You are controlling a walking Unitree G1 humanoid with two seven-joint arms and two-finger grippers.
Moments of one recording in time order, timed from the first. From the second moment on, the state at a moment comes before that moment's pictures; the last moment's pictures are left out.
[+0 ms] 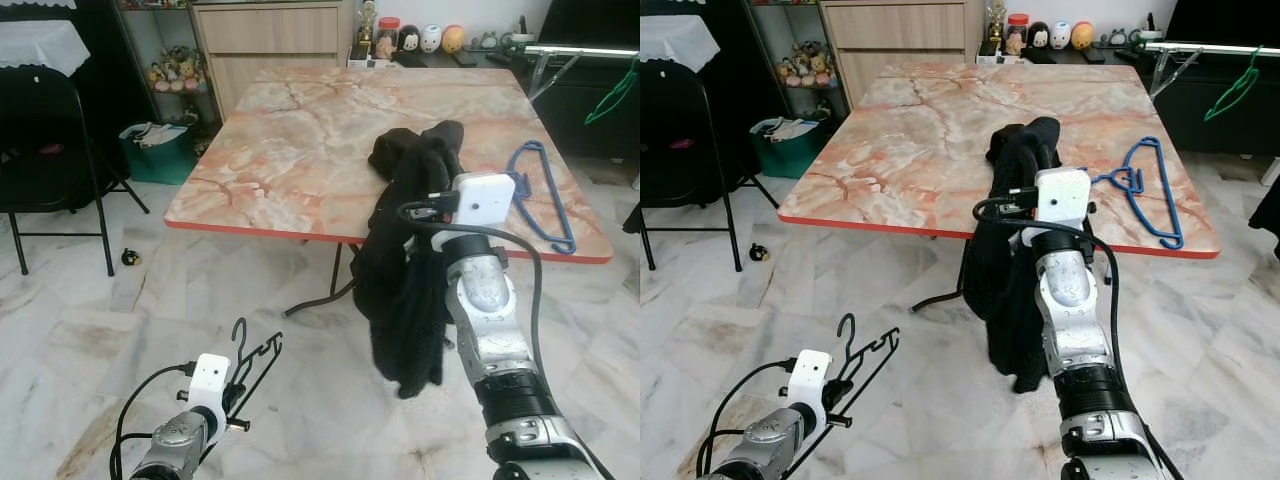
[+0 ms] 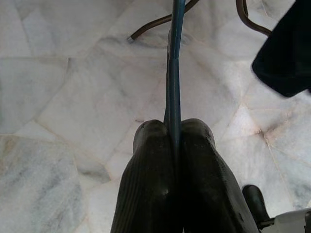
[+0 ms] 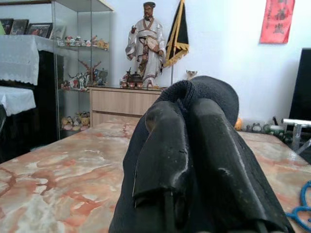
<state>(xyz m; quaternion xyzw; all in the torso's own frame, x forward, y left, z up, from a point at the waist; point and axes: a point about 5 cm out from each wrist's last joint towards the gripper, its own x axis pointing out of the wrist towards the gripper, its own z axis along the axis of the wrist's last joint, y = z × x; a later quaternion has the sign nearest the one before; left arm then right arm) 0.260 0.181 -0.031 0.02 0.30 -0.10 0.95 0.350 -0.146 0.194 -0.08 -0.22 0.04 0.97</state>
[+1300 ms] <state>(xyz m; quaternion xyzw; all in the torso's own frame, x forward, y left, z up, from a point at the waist) 0.264 0.181 -0.026 0.01 0.28 -0.10 0.95 0.319 -0.154 0.203 -0.10 -0.25 0.02 0.96</state>
